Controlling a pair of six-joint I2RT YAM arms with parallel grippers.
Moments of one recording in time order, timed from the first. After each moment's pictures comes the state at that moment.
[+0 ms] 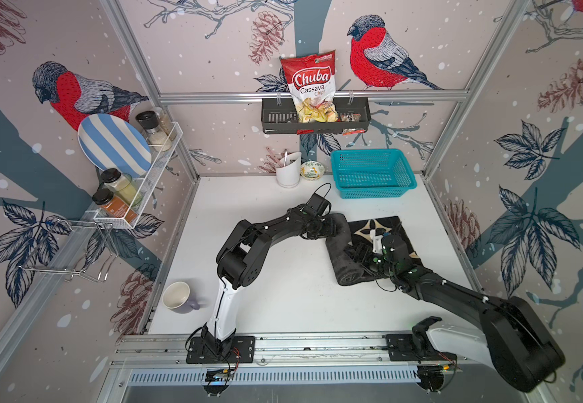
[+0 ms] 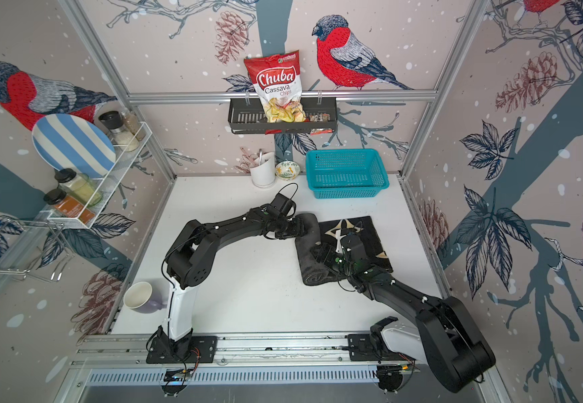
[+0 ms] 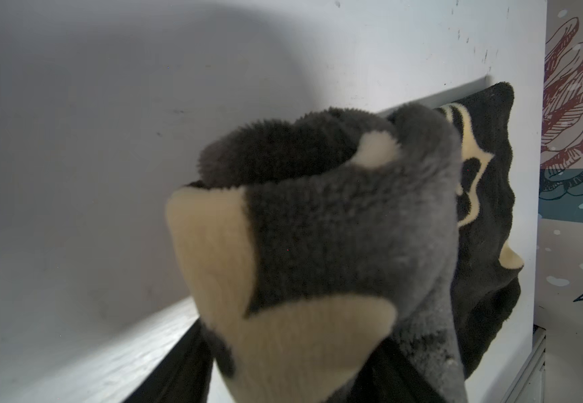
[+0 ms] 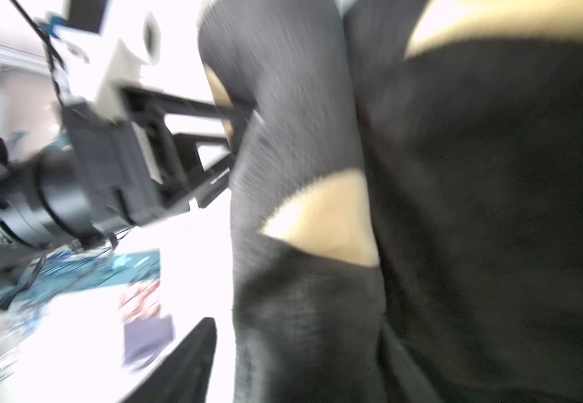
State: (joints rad) left arm -0.69 2.12 1.54 -0.39 0.27 -0.65; right arm 0.53 1.14 0.44 0.08 -0.23 0.89
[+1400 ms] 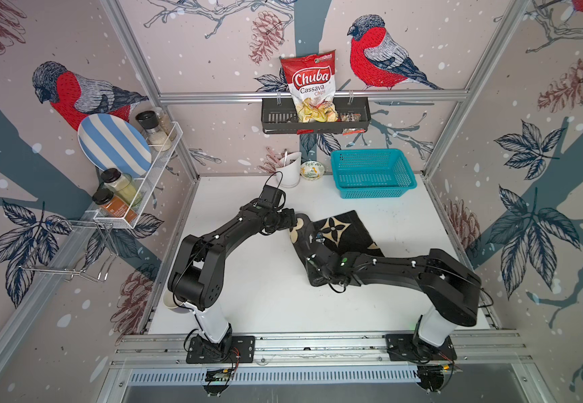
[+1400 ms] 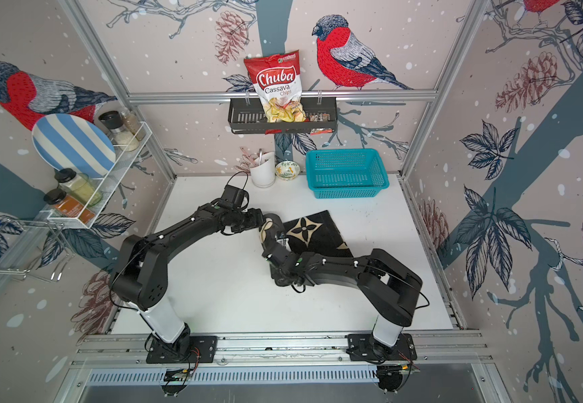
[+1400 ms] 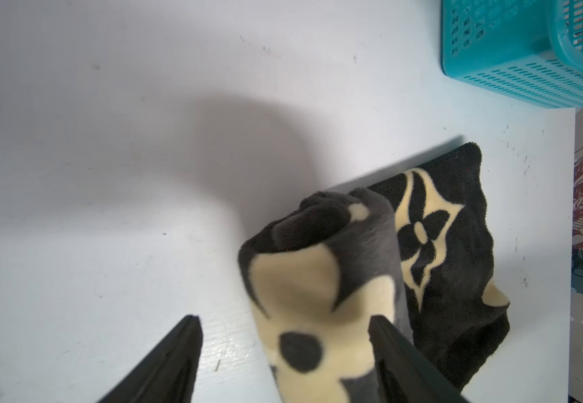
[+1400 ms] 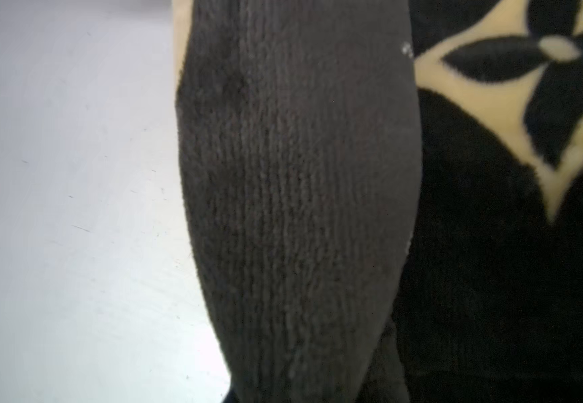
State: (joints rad) left arm -0.40 1.73 1.24 -0.46 0.20 -0.55; right arm 1.02 1.66 0.88 -0.13 0.18 0.69
